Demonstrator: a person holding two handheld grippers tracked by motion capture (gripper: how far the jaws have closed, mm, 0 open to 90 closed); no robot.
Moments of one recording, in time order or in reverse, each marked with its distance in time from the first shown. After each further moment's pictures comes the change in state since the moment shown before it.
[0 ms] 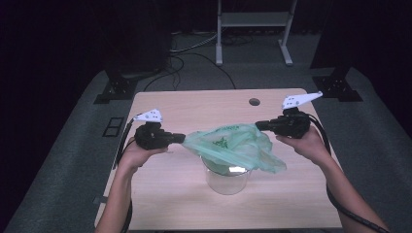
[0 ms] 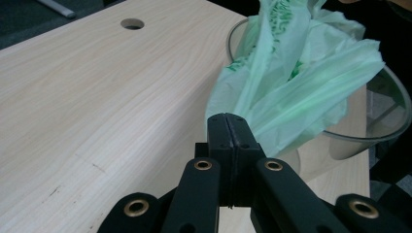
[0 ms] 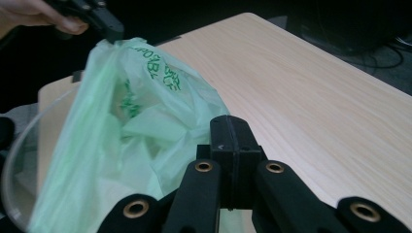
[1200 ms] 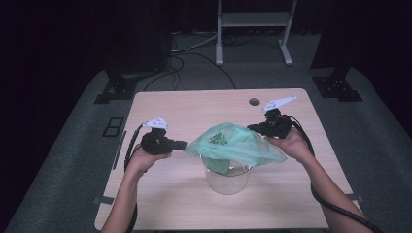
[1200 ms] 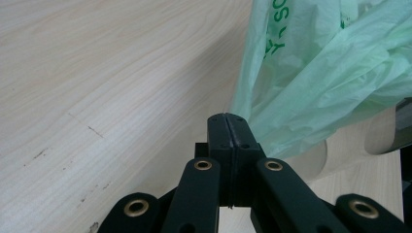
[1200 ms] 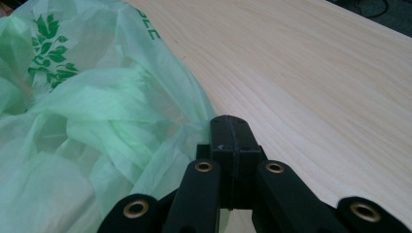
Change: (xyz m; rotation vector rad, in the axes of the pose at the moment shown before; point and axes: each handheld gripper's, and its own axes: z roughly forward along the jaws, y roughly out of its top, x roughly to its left) left arm 0.016 -0.033 0.030 0.050 0.005 -0.084; right arm -0.022 -0.018 0.055 0.139 -0.080 0.070
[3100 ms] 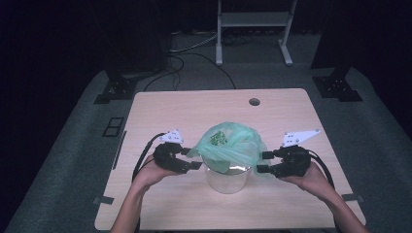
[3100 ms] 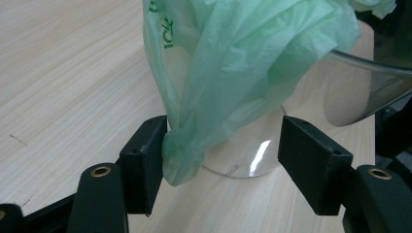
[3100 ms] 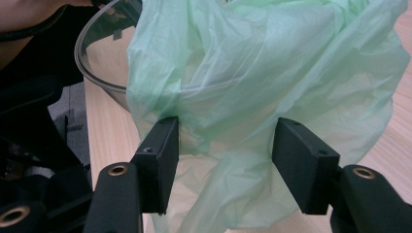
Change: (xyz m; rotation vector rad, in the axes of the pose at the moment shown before) left arm -0.048 -0.004 0.023 0.038 -0.033 0.072; right arm 0.058 -0.073 -0.045 -0.081 0.191 -0.022
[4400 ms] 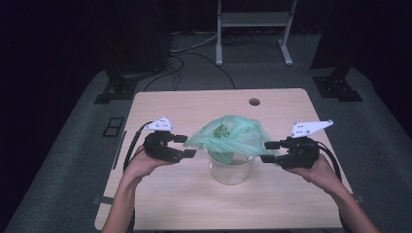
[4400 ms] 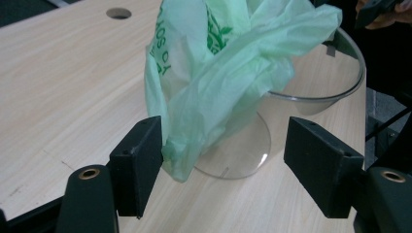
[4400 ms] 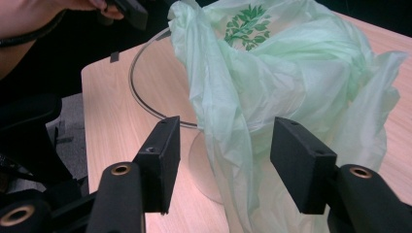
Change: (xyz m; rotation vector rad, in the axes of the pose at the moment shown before) left arm 0.003 0.028 -0.038 -0.090 0.034 0.014; right arm -0.001 0.022 -0.025 -0.057 -0.026 -0.042
